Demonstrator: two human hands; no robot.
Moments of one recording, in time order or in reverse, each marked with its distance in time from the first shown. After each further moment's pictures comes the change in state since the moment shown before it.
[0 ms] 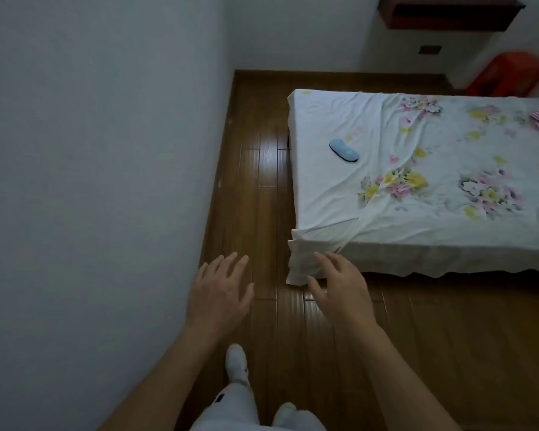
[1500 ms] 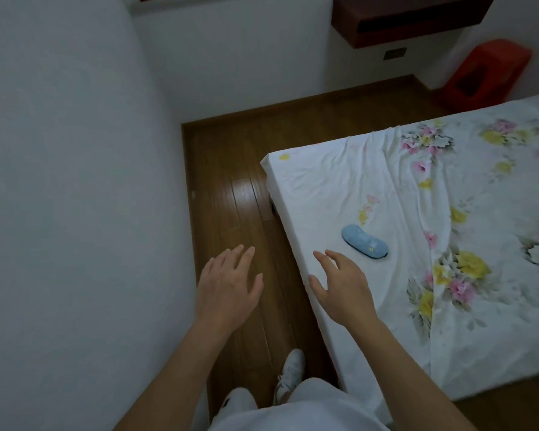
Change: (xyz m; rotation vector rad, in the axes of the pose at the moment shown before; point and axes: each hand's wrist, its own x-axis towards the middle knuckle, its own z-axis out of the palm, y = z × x) left_hand 0.734 -0.088 -0.076 0.001 0.026 0.259; right_hand 0.682 -0.032 -0.012 -0.004 0.141 0.228
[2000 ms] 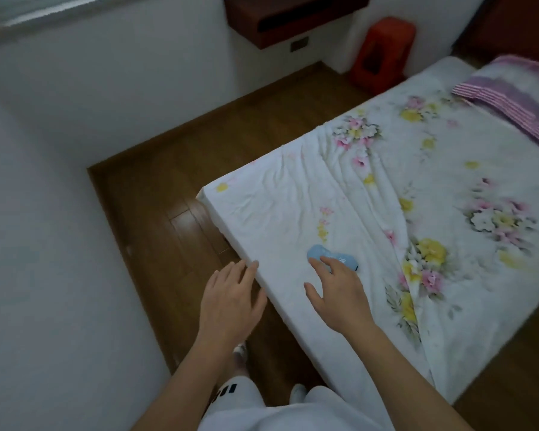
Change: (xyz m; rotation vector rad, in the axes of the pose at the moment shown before) left_hand 0.224 0.036 0.028 -0.012 -0.137 0.362; right_hand 0.148 0.042 -0.024 0.026 0.001 0.319
